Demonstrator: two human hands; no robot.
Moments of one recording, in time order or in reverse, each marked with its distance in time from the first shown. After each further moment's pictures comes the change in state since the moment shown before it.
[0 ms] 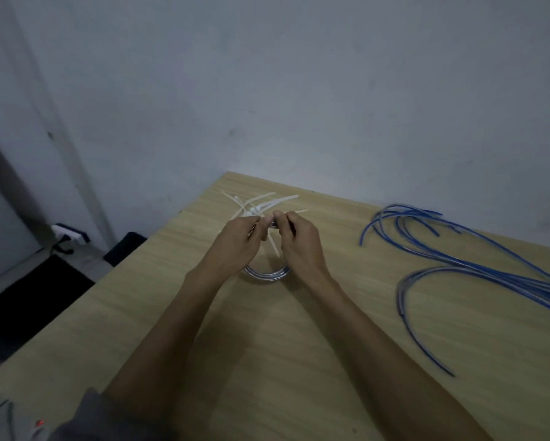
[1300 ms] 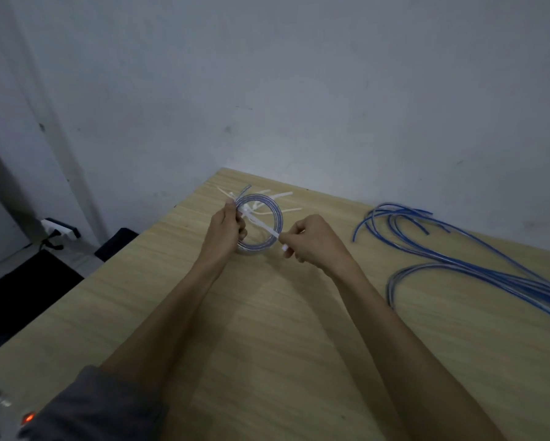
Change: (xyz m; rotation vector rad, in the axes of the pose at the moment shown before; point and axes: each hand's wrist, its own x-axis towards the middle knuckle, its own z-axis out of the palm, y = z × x) left_hand 0.002 -0.013 0.014 -0.631 0.221 -0.416; right_hand -0.008 -0.038 -0.054 -0.229 -0.307 0.345
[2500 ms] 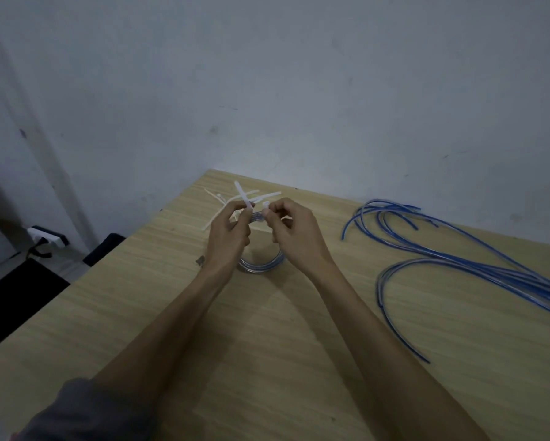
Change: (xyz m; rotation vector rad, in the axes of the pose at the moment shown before) left_hand -0.011 -0.001 0.030 -0.137 -0.011 0.156; right_hand 0.004 0.002 0.012 0.314 0.208 -0.335
